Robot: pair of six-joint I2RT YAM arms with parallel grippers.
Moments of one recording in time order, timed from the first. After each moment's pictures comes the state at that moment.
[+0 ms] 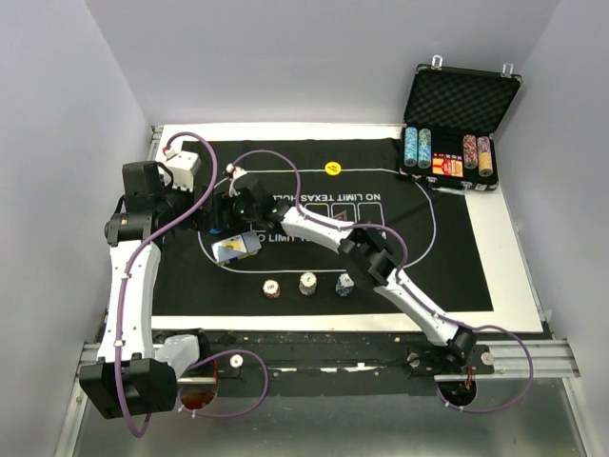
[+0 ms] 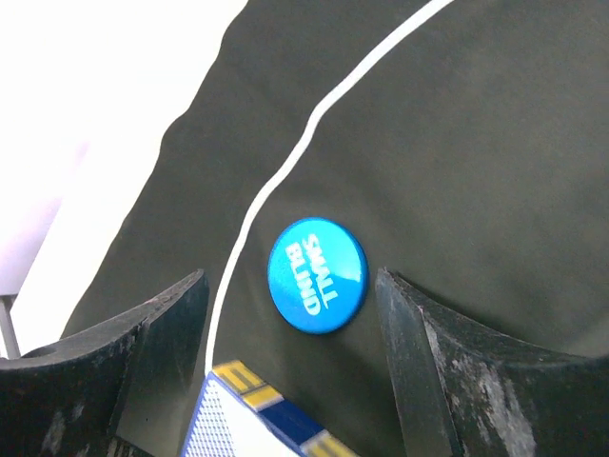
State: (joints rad) left arm 0.12 1.07 1.13 -0.79 0.33 0.23; right arm 0.93 2.73 2.35 -0.07 -0.21 0.56
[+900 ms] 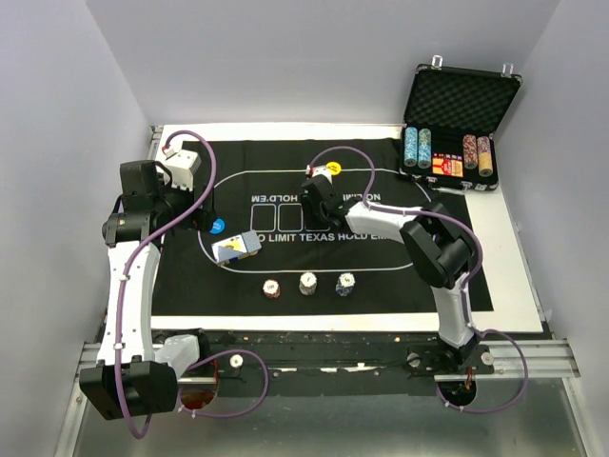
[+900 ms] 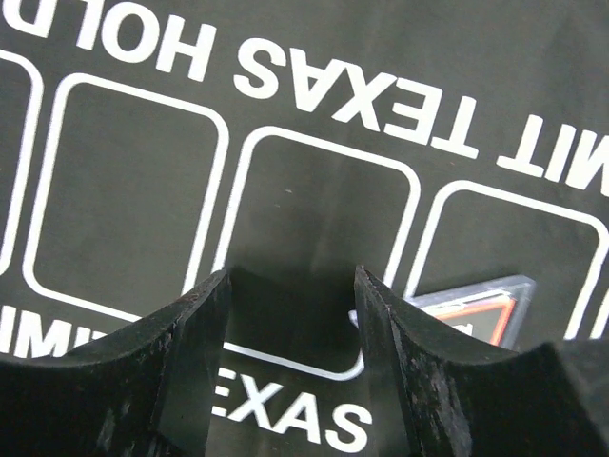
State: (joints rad) left arm 0.12 1.06 1.15 -0.81 0.37 0.22; right arm 0.74 2.08 1.39 -0.12 0.29 0.33
